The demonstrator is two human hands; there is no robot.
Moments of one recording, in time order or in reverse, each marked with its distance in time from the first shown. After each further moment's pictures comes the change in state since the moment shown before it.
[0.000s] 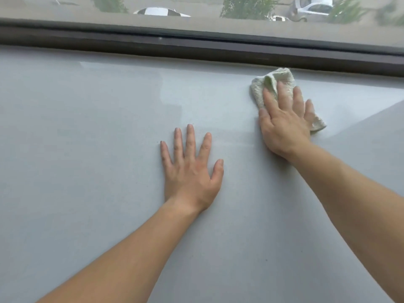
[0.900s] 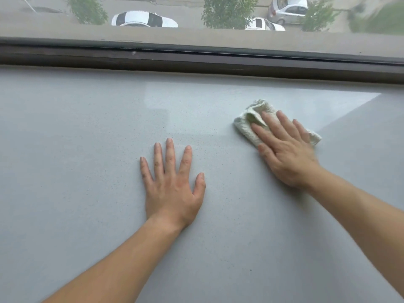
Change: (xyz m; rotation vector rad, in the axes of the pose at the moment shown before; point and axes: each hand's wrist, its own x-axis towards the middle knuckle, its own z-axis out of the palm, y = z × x) left_hand -0.001 0.000 0.001 0.045 -0.001 0.009; right_hand -0.041 0.066 -0.008 -0.080 -0.046 -0.223
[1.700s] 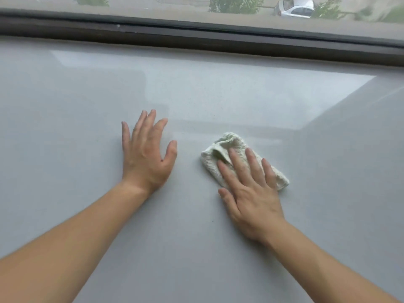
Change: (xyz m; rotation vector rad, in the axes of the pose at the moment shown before) left_hand -0.023 0.011 -0.007 -0.309 0.243 0.078; right_hand -0.153 -0.050 0.047 -0.018 0.052 -0.076
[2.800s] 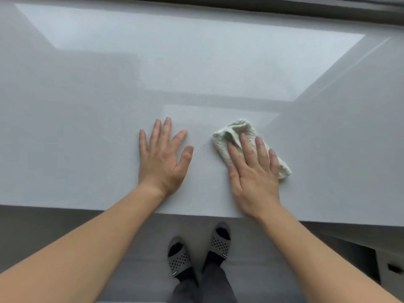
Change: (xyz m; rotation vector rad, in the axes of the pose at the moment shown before) left_hand -0.164 0.046 0.006 0.000 -0.191 -0.031; right_hand -0.130 -0.024 0.021 0.057 0.039 0.251
